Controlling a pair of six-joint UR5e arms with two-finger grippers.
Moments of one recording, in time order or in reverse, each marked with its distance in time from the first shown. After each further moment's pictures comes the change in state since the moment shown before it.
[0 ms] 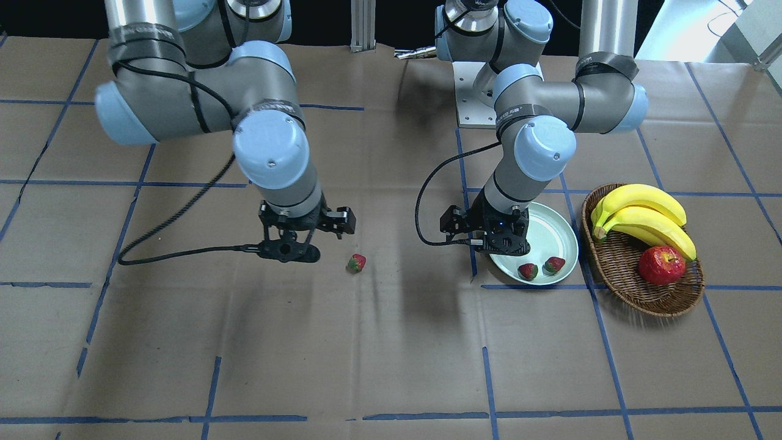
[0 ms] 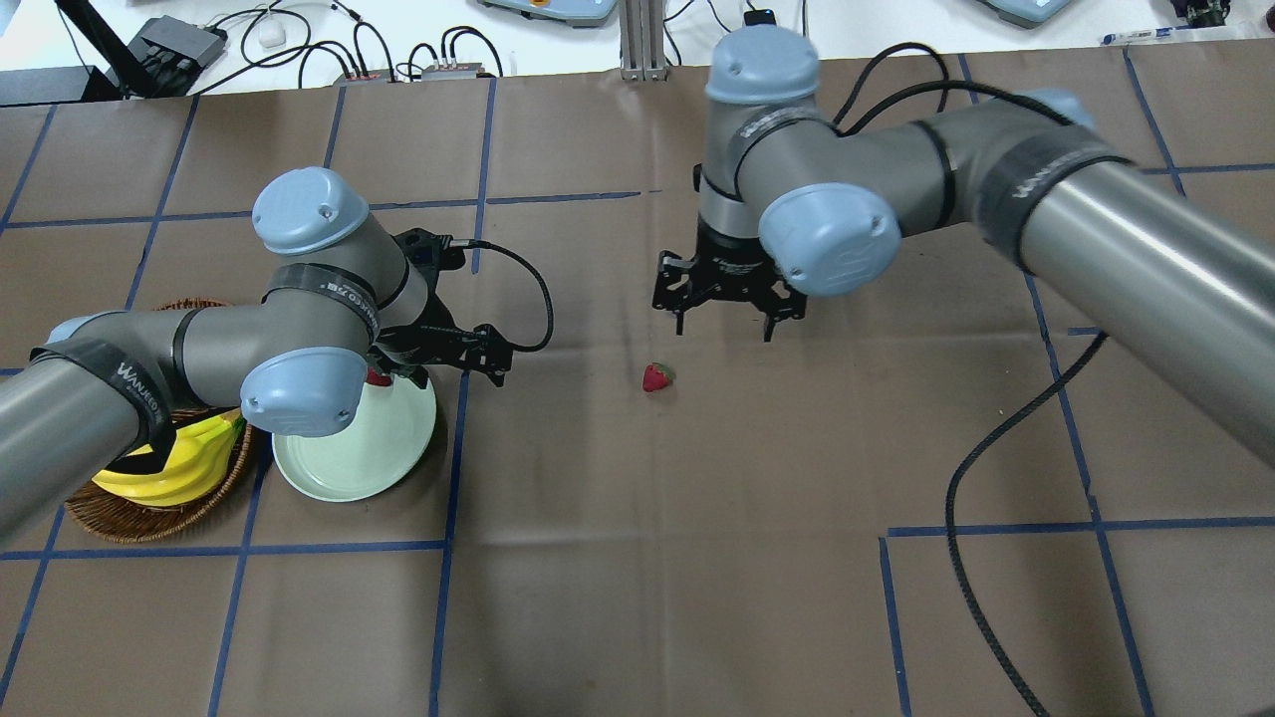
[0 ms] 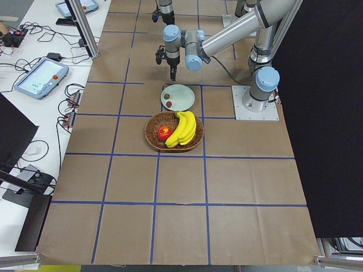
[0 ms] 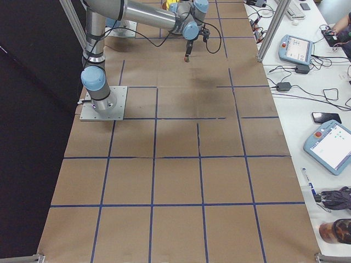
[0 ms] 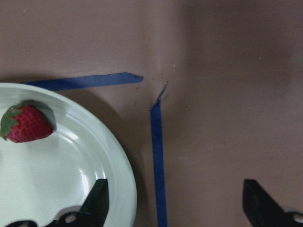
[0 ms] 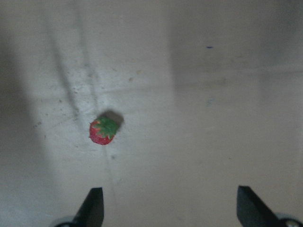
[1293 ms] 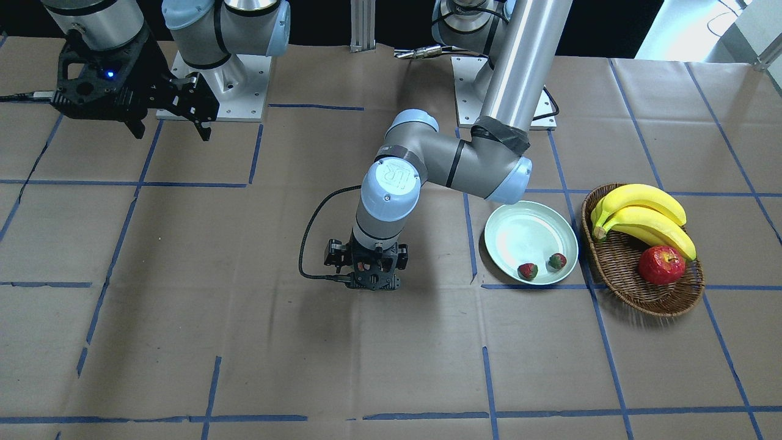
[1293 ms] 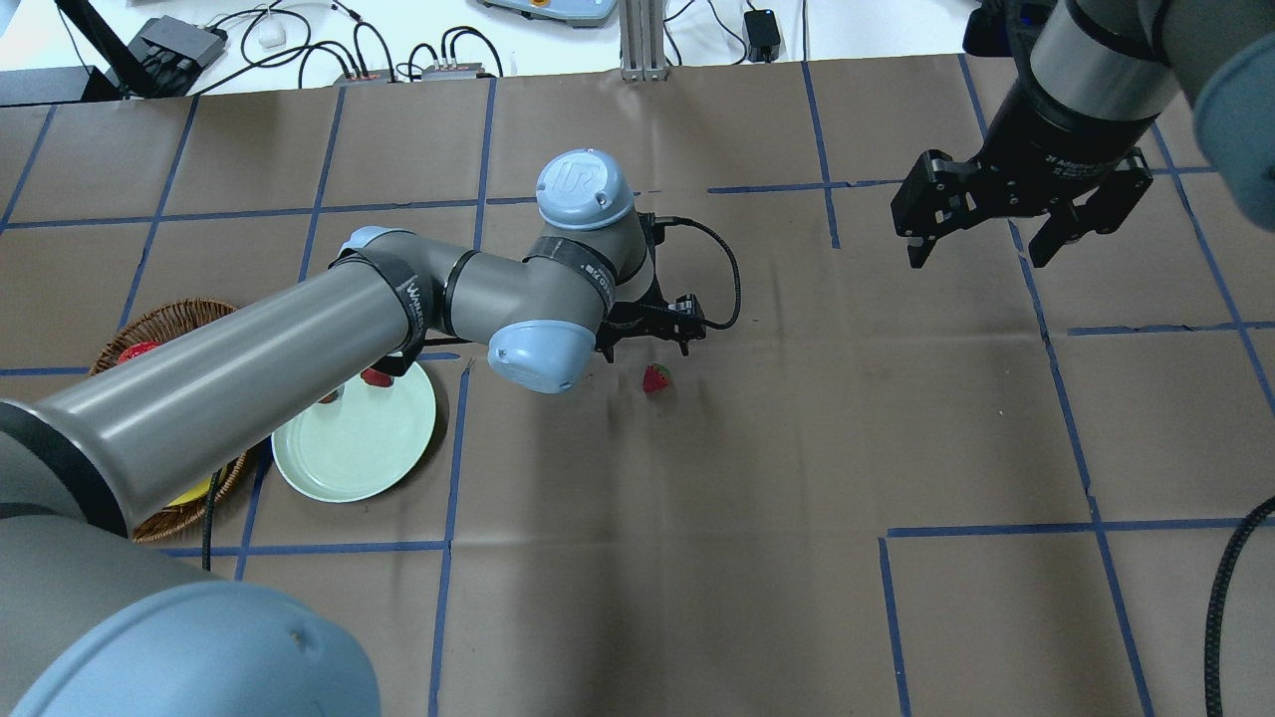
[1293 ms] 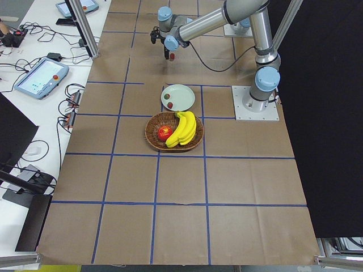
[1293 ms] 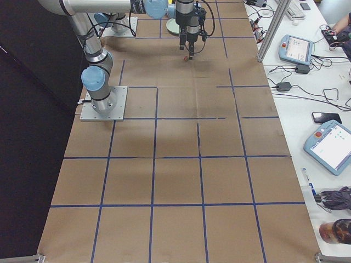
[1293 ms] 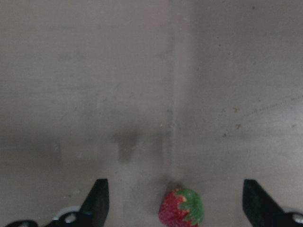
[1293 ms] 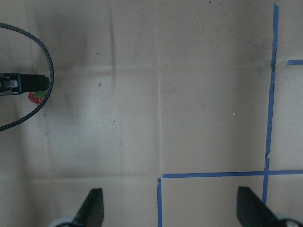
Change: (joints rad) left arm -0.339 -0.317 0.301 0.070 -0.013 -0.380; right arm -0.250 -0.370 -0.014 0.250 -0.083 -0.321
